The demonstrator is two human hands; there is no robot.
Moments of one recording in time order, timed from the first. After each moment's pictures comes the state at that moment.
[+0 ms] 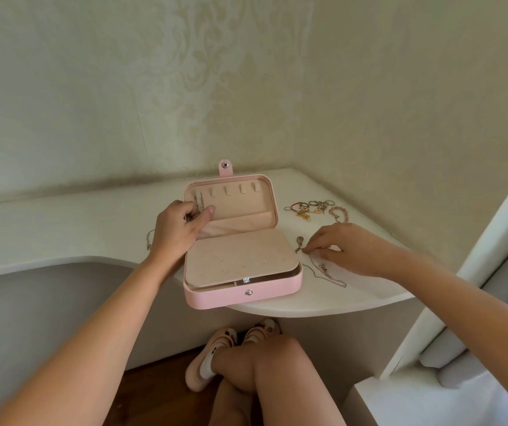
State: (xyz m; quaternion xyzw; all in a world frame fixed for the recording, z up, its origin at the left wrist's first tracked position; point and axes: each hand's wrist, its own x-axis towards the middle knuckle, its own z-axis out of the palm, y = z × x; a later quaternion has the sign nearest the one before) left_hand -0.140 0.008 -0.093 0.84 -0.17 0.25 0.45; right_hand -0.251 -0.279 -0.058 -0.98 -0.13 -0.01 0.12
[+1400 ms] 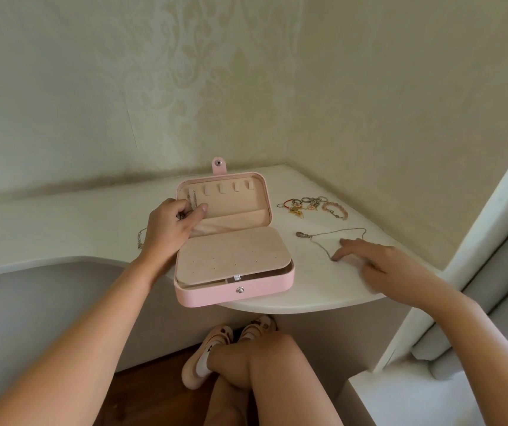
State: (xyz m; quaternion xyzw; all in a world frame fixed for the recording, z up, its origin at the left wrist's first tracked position) left_hand -0.136 0.009 -0.094 0.85 -0.18 0.25 0.44; right_hand -0.307 -0.321 -0.082 -0.97 -0.03 -0.04 0.22
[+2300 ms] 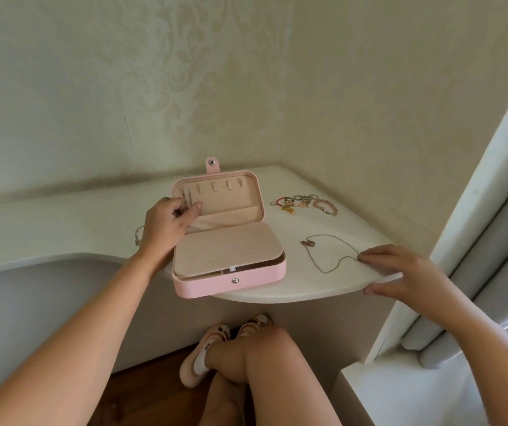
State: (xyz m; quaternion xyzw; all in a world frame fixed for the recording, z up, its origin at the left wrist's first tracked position) left_hand -0.145 0.006 -0.091 0.85 -0.18 0.24 0.44; right_hand -0.350 -0.346 -0.095 -0.96 0.00 -0.13 0.25
